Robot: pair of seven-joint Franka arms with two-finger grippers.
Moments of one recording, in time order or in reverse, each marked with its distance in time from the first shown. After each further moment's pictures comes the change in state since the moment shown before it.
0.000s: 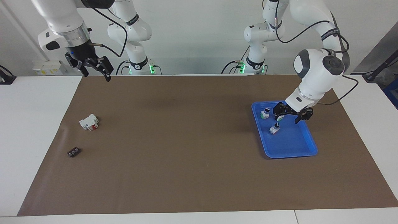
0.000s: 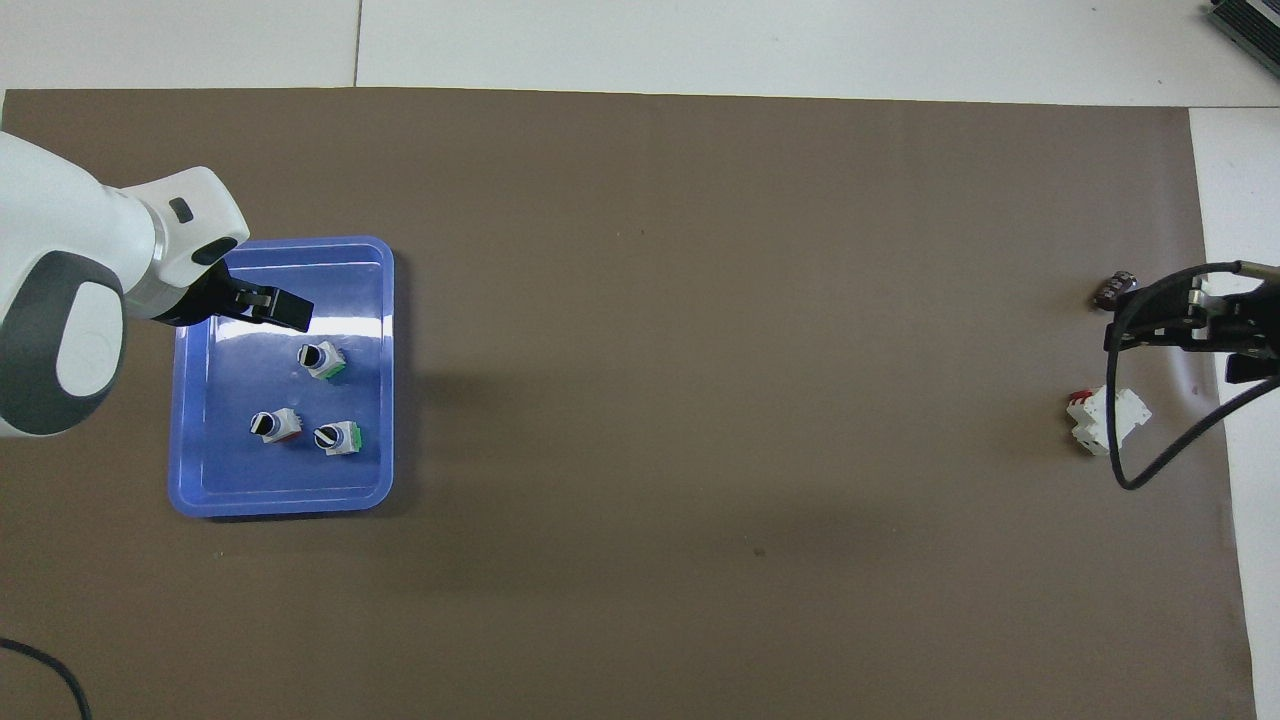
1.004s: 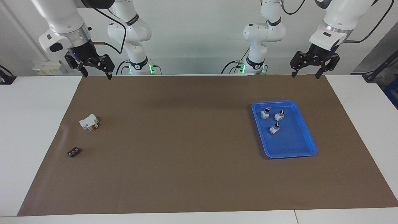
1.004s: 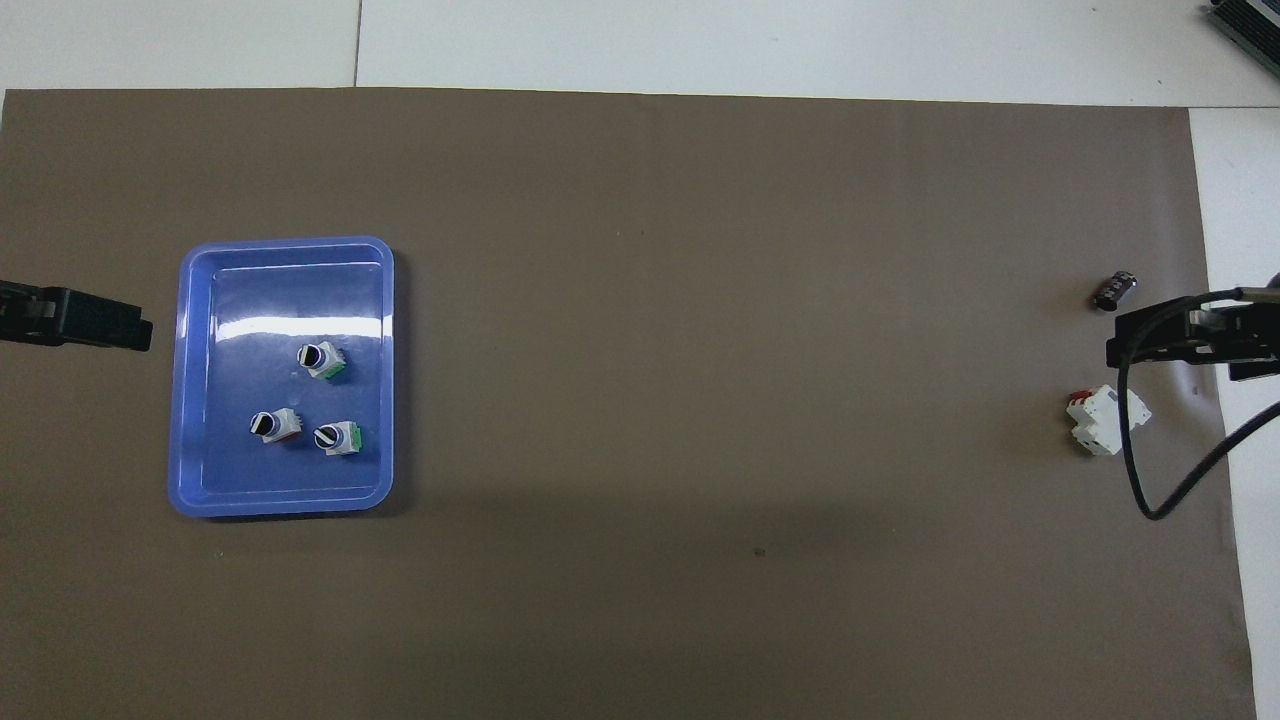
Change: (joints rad) left arm -0.172 -0.142 0.213 0.323 0.000 -0.458 -0.062; right arm -0.011 0.000 0.004 -0.001 0.000 -0.007 -0.152
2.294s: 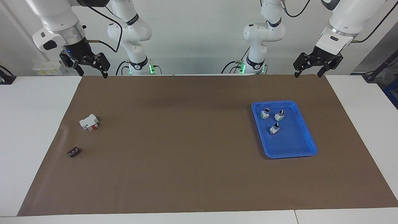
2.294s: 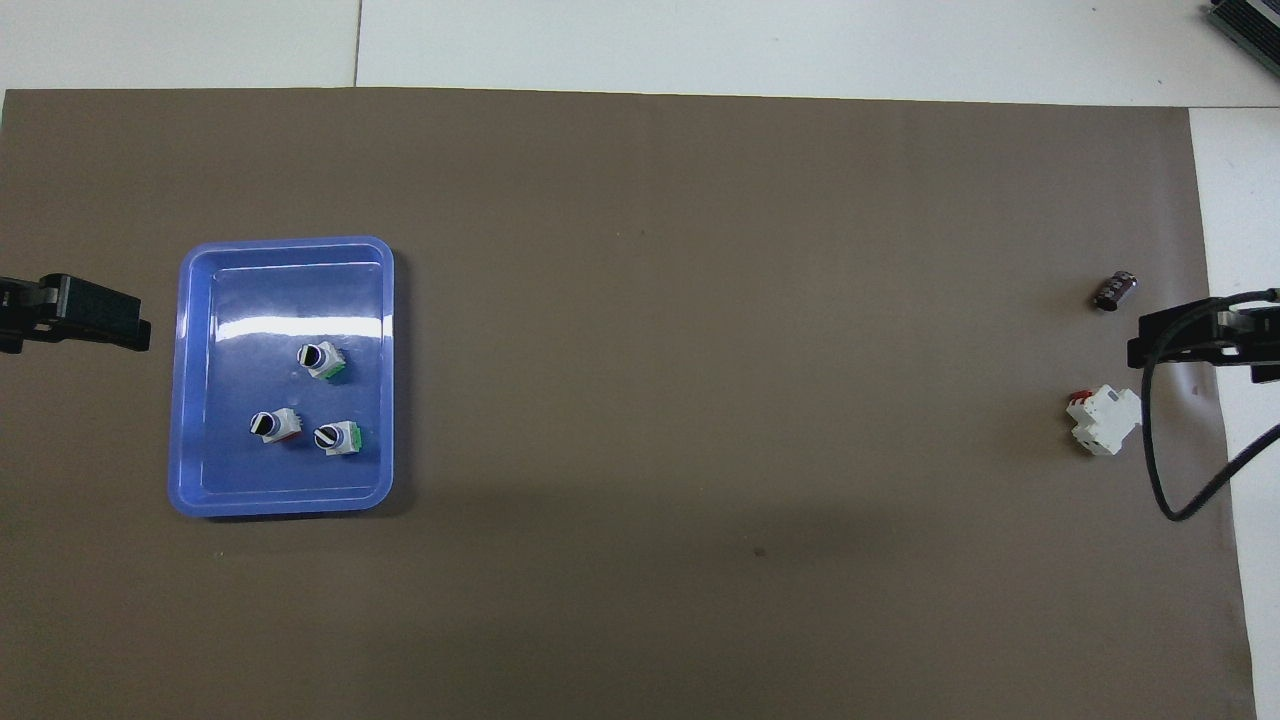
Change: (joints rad) left arm 0.028 0.030 -0.021 0.022 0.000 -0.053 -0.087; right arm 0.015 -0.010 -0.044 -0.001 0.000 0.000 -0.003
